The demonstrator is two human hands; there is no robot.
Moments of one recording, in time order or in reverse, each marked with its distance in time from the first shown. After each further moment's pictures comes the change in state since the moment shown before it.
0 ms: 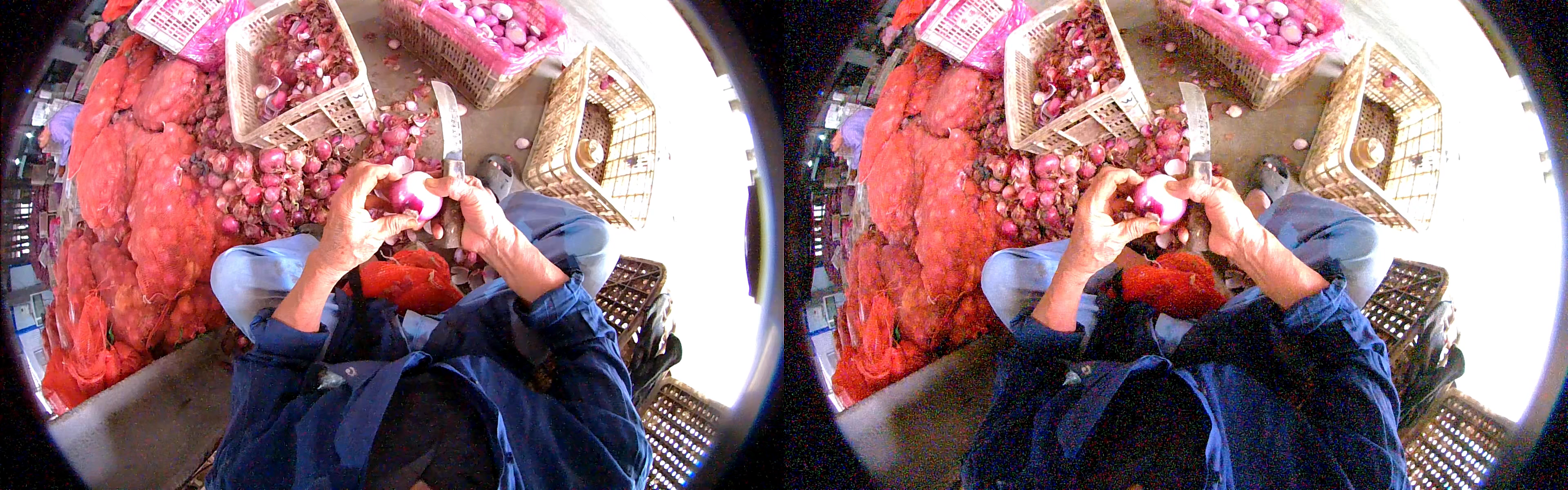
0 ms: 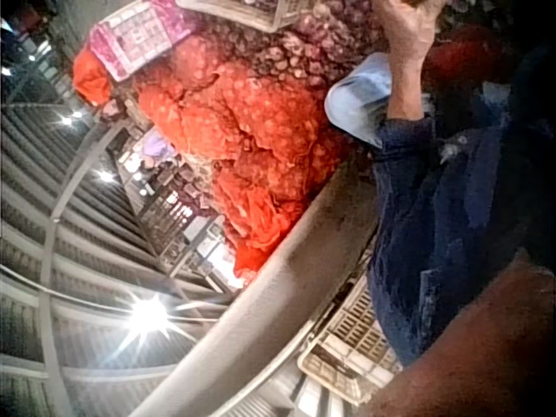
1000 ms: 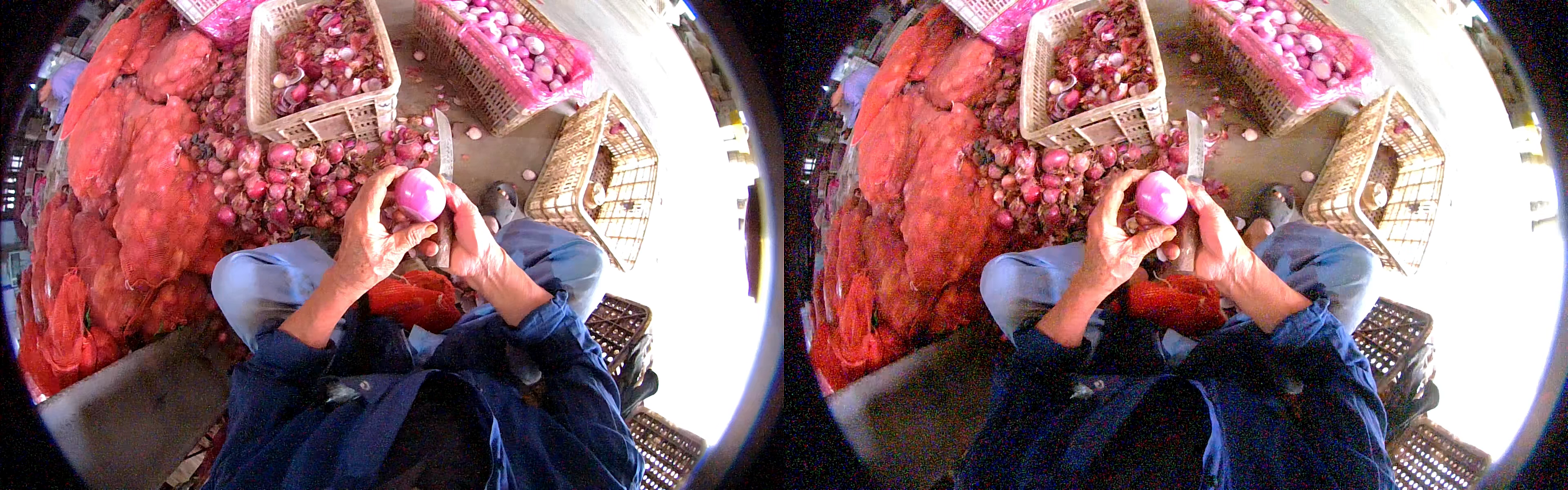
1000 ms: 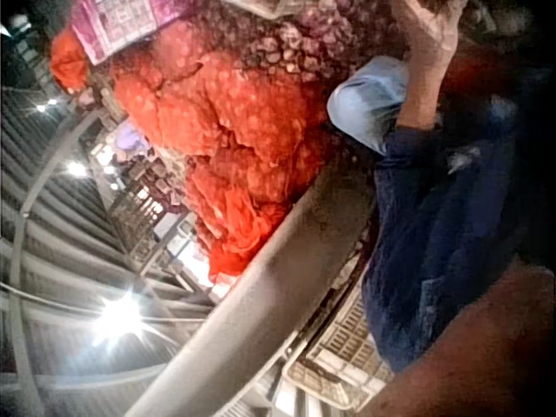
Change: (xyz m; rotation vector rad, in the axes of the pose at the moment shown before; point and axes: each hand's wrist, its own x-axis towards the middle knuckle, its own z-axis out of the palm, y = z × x) left_hand 0.001 0.005 -0.018 -0.084 0.244 -0.003; right_hand 0.039 0.015 0.046 0.260 -0.165 0.219
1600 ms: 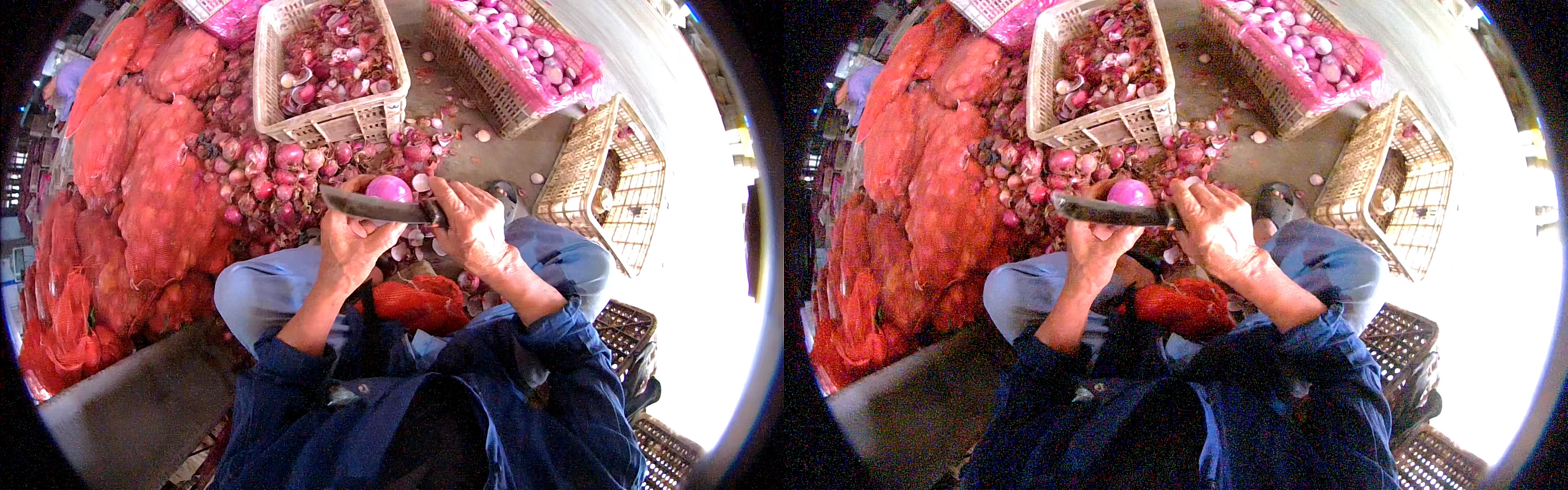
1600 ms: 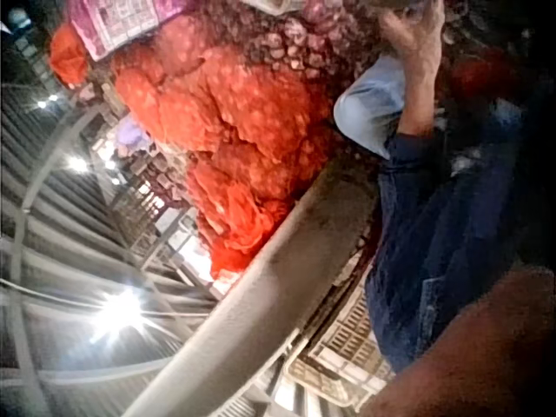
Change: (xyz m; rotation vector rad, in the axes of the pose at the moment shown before) left_hand -0.003 -0.004 -0.026 -0.272 0.126 -0.292; right_hand 0.000 -0.014 0.005 -2.162 0.117 -1.231
